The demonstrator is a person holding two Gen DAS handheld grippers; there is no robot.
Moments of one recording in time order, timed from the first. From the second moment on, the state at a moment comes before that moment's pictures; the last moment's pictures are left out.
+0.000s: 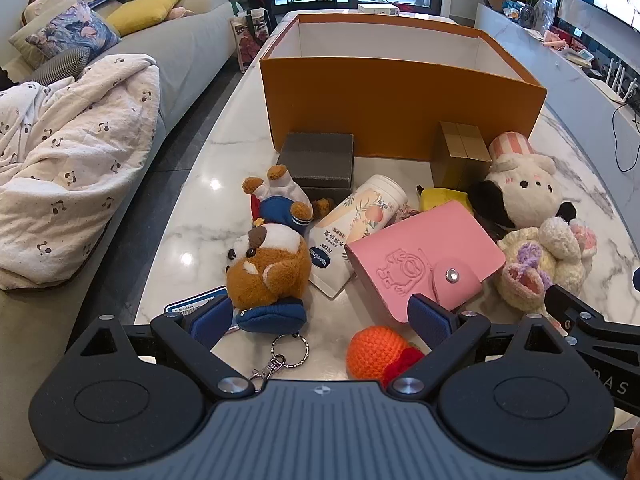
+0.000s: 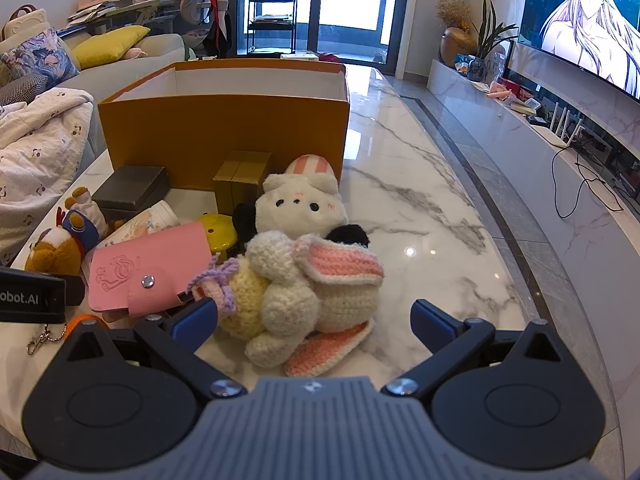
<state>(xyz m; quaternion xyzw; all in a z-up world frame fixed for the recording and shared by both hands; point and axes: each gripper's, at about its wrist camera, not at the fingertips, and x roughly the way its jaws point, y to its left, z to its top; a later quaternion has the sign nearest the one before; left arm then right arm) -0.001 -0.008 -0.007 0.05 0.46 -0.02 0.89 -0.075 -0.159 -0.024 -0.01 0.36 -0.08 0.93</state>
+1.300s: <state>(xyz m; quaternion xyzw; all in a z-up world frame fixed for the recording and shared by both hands) 0.003 -0.021 -0.048 0.03 0.54 -0.06 0.84 -0.074 -0.179 -0.032 0.00 0.37 -0.08 0.92</state>
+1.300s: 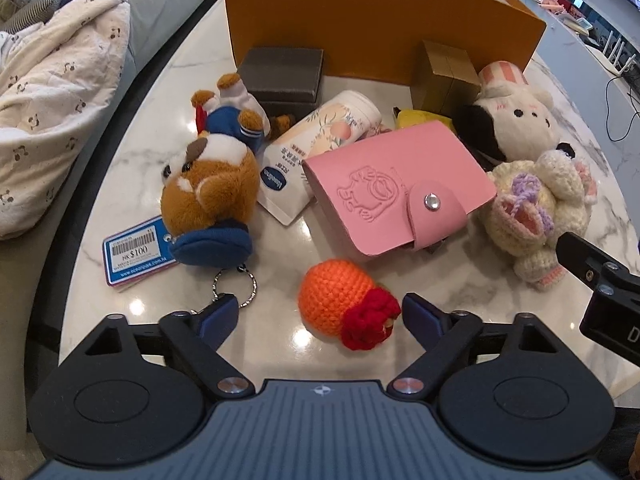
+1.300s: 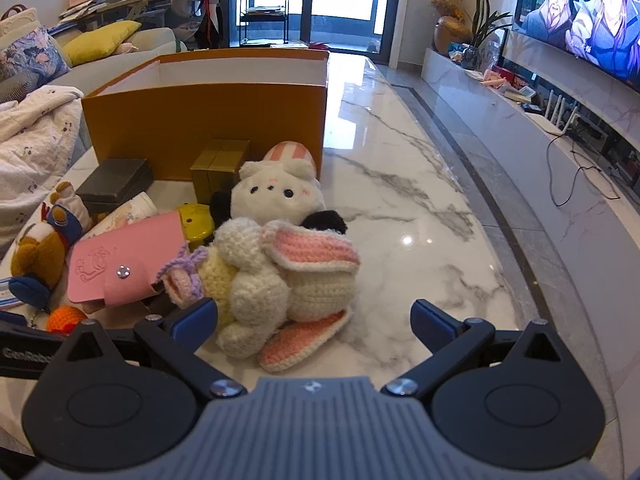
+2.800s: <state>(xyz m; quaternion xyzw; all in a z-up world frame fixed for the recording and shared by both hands) 0.008 -0.005 -0.049 0.01 0.55 -0.07 0.83 -0.045 -0.147 -0.056 -0.15 0.34 0.02 0.93</state>
